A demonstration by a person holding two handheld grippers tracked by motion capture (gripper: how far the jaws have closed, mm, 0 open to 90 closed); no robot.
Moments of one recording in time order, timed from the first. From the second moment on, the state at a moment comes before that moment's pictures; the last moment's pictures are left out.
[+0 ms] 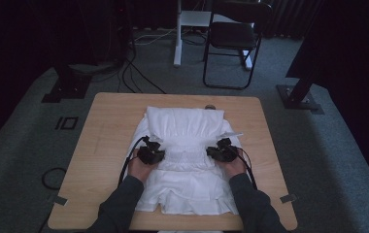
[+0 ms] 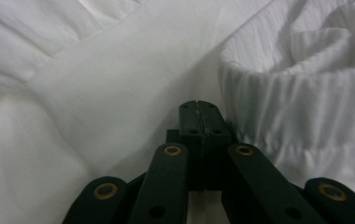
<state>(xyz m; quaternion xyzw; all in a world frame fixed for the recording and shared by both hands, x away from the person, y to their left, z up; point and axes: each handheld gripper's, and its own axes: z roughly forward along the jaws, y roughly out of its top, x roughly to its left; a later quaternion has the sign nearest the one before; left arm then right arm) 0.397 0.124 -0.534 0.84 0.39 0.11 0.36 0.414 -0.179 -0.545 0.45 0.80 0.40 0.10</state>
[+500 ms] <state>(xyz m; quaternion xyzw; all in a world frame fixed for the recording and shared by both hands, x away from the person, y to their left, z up) 0.337 0.123 -0.534 0.86 0.32 0.11 0.38 0.364 -0.193 -0.526 0.37 0.81 0.43 0.12</state>
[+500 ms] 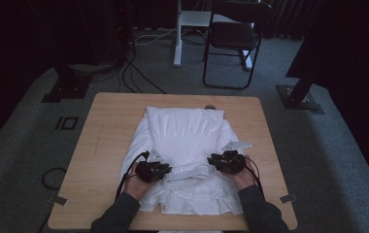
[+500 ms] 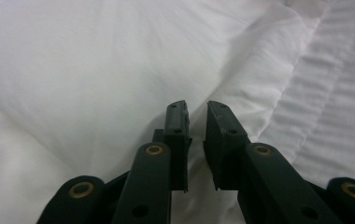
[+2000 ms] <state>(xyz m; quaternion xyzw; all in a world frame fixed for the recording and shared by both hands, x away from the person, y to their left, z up) 0.422 0.143 -0.552 0.82 0.40 0.14 0.39 0.435 -0.167 -0.557 0.41 0.81 0.38 0.15</state>
